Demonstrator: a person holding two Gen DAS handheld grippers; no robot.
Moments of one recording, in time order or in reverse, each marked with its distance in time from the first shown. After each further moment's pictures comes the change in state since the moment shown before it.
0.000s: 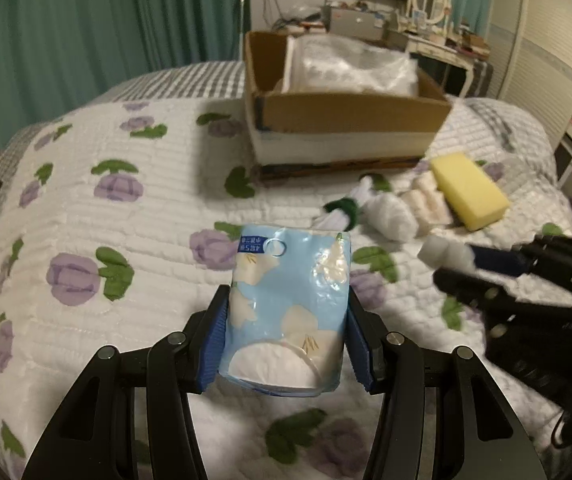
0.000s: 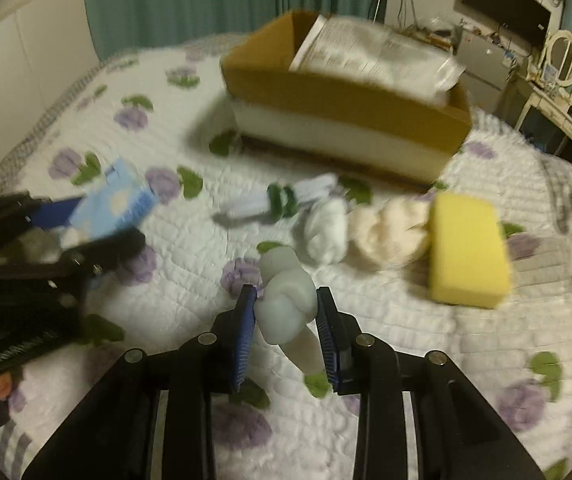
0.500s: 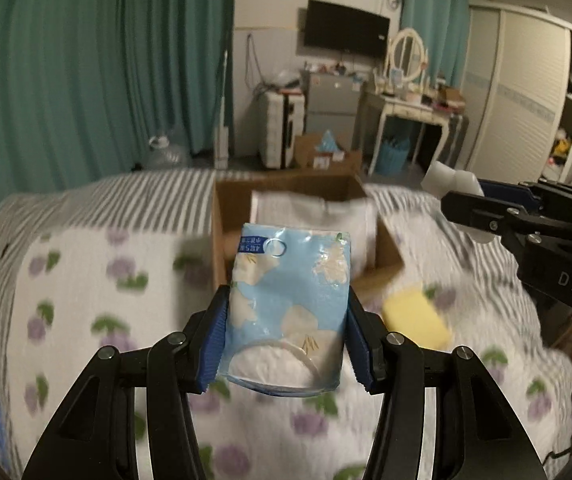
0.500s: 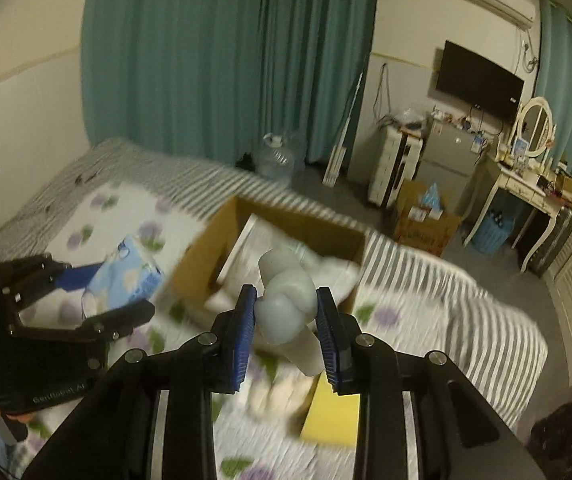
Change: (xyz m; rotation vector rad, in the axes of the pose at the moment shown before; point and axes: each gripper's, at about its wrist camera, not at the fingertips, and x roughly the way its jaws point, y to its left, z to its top) left arm -0.040 -0.012 0.146 0.017 -0.211 -0.060; right arm -0.109 -0.070 0.151 -0.034 -0.281 -0.085
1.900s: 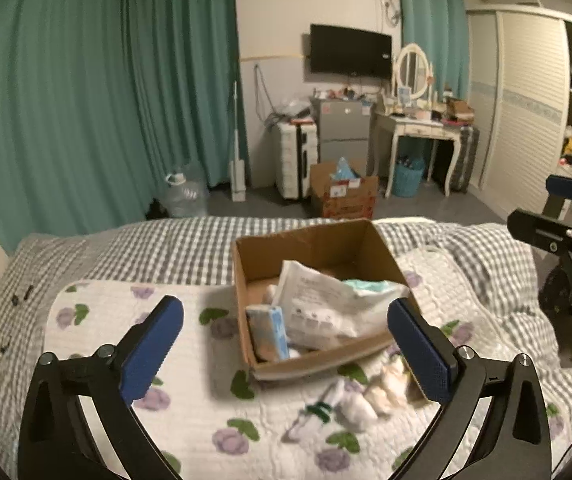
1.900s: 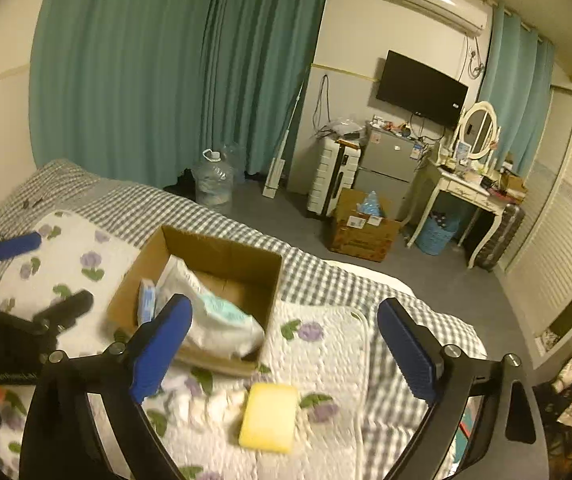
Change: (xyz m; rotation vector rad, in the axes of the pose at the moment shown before) left arm -0.024 0.006 0.016 0.066 -0.122 0.065; right arm -0.046 -0.038 0.009 0.034 -0.031 -0.219
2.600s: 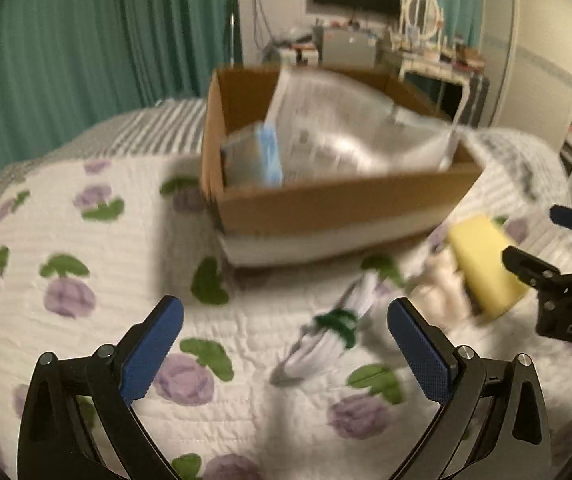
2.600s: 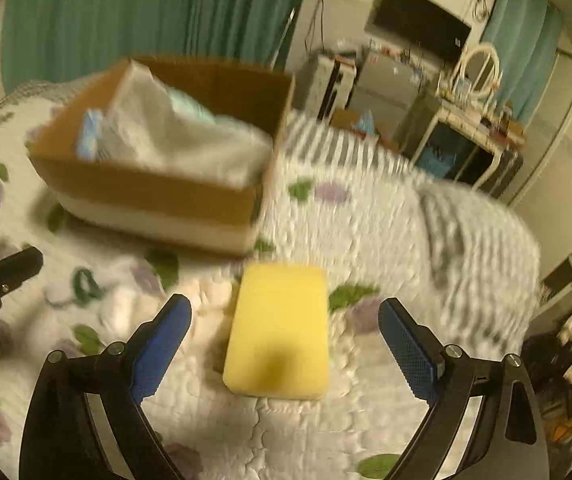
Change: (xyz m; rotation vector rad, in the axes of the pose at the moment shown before) left arm 0.112 -0.004 -0.132 -0.020 0.241 -0.003; right arm 0.142 0.029 -0.159 0.016 0.269 -0.045
